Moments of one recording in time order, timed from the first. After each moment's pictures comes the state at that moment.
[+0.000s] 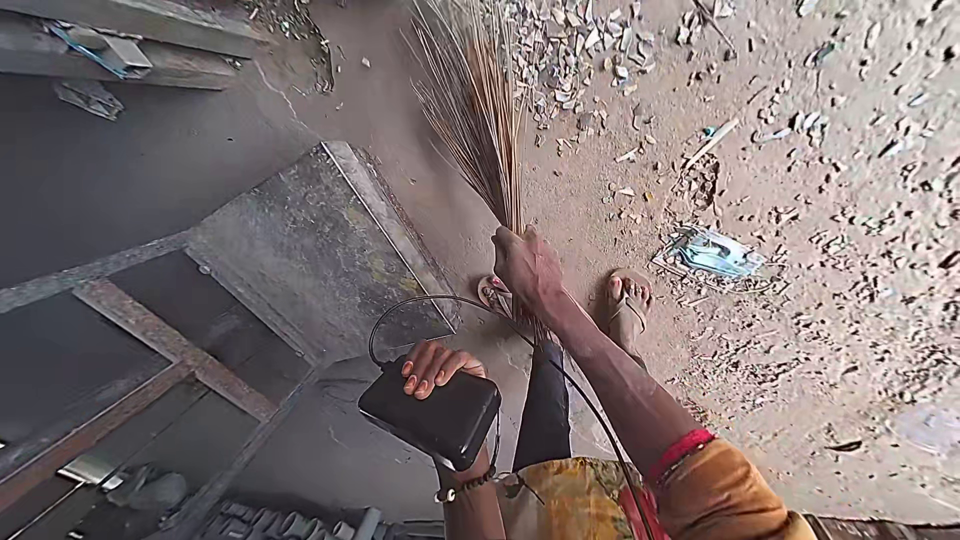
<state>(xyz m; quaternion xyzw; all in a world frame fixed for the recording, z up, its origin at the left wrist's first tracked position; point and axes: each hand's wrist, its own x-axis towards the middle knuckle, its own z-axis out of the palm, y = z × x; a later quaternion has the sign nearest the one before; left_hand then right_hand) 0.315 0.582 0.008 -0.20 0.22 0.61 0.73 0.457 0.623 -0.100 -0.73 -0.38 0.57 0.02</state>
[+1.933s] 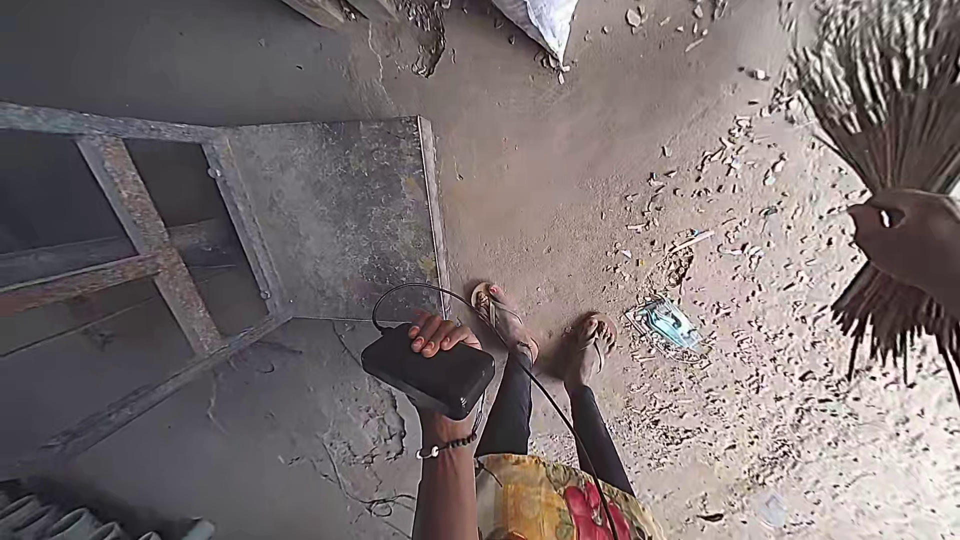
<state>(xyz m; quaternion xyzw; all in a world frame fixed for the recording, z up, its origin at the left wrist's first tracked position) 0.293 0.586 0.015 -0.23 0.16 0.69 0.66 0.789 0.641 0.010 -0.83 -0.43 0.30 -0.19</state>
